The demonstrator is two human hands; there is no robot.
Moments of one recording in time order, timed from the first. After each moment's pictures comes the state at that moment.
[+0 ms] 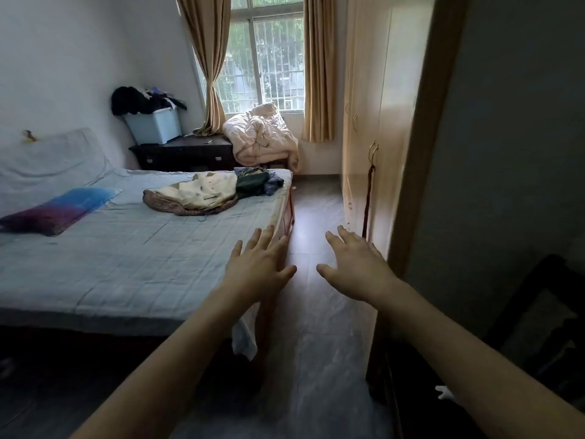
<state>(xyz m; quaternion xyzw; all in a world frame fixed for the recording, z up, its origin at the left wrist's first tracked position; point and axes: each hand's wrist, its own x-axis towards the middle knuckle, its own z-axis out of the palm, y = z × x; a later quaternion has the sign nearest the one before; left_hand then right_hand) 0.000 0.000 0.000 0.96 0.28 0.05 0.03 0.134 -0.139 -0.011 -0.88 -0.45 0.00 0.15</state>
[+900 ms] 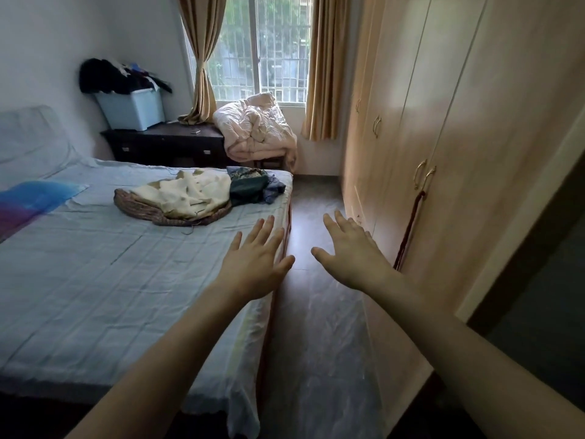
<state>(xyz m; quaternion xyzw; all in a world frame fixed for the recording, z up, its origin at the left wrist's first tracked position) 0.149 0.306 -0.018 0.97 0.24 0.06 0.03 0.286 0.167 -0.010 -0.89 -0.43 -0.01 0.15</state>
